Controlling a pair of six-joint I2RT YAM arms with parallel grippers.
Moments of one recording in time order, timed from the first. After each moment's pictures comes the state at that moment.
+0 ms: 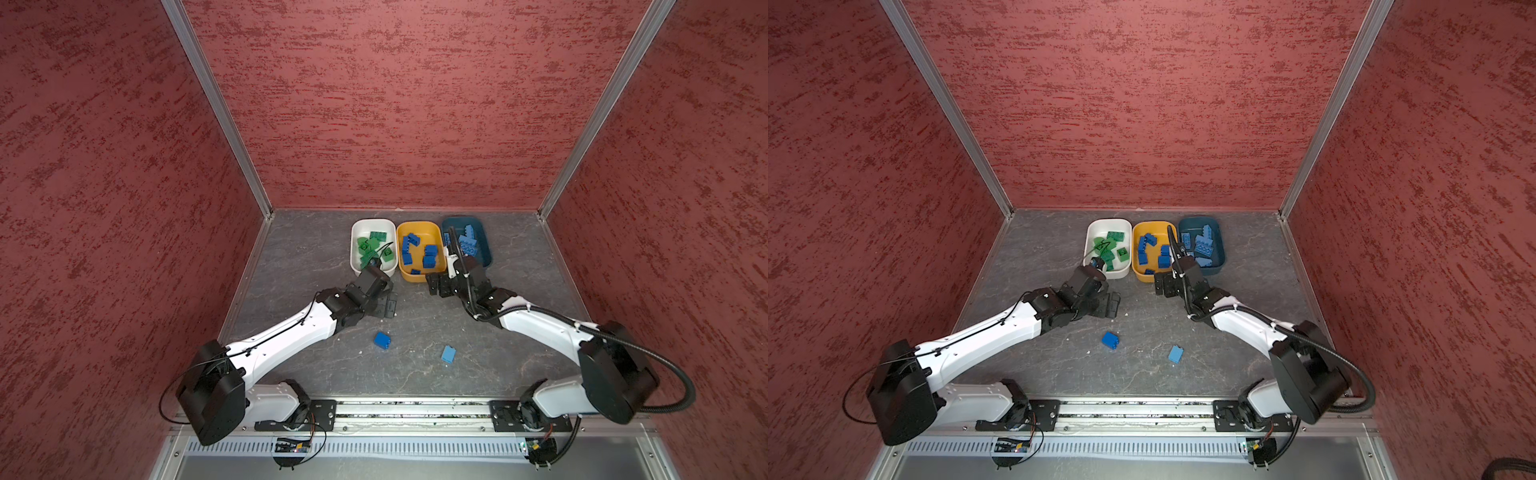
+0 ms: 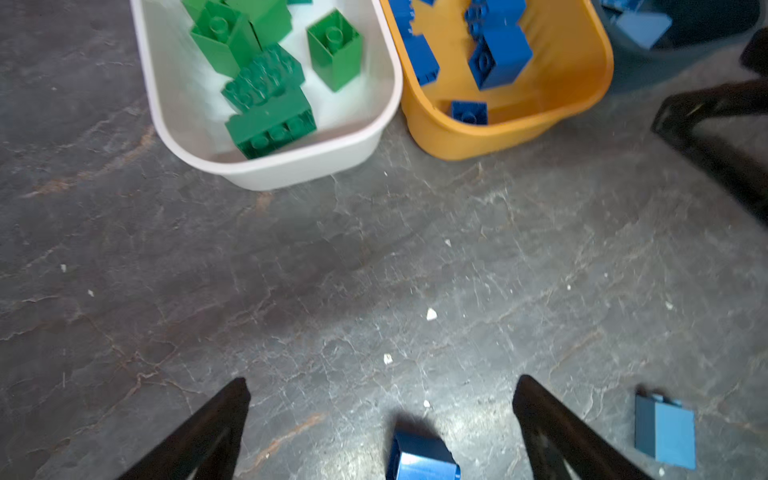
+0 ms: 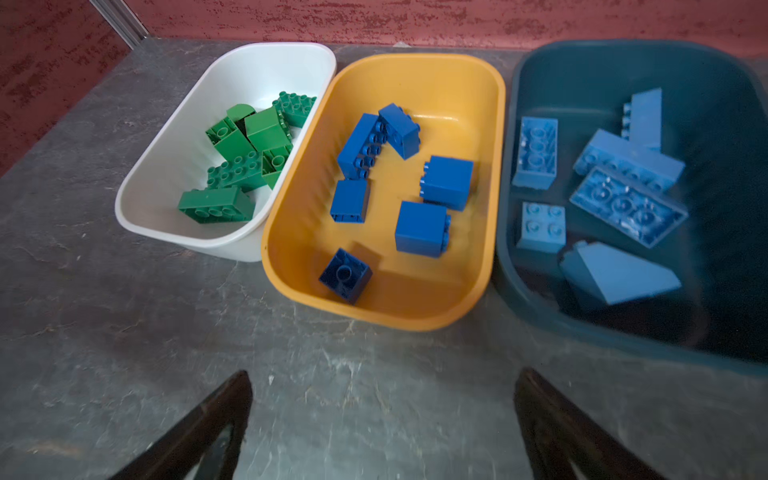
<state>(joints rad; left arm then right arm) -0.77 1.30 0.91 -0.57 -0.25 -0.45 0.58 1.37 0.76 0.02 0.13 0.35</state>
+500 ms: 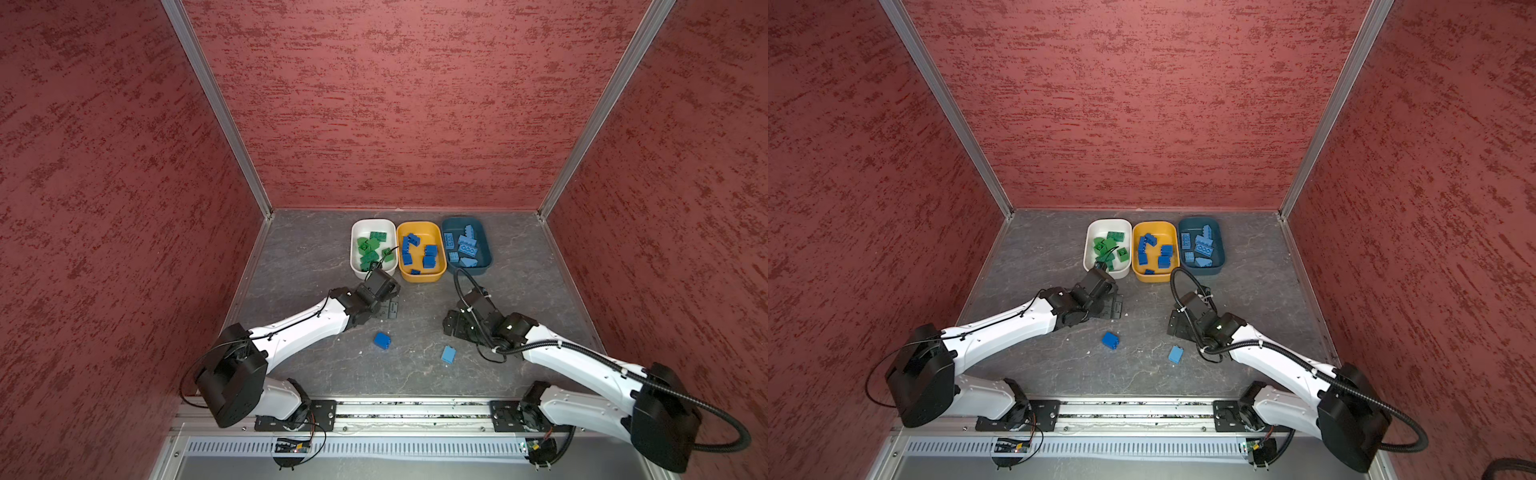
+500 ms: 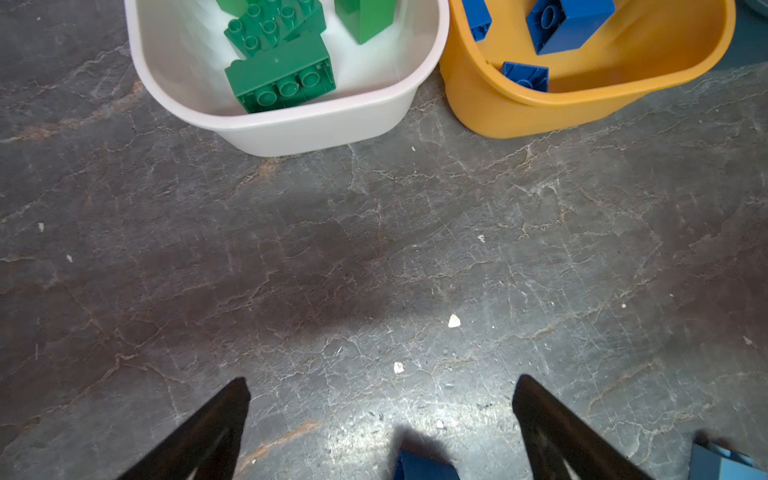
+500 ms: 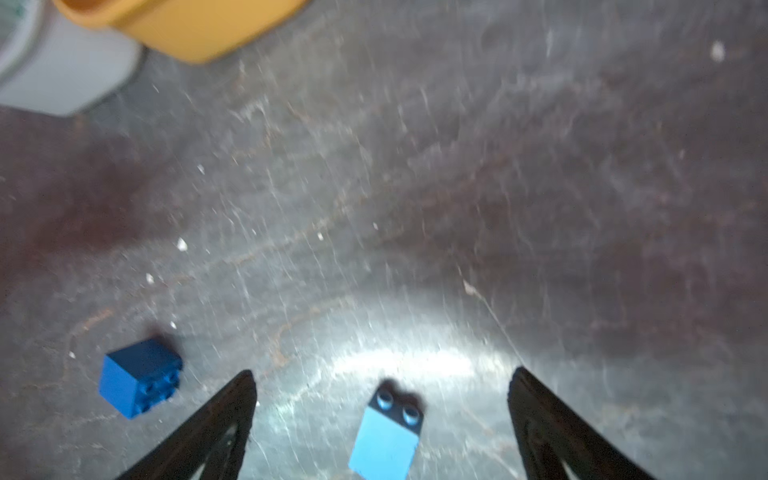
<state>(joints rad) -0.76 1.41 0.91 -0.53 -0.30 -0.55 0.79 1.14 0.64 -0.59 0.13 1.00</state>
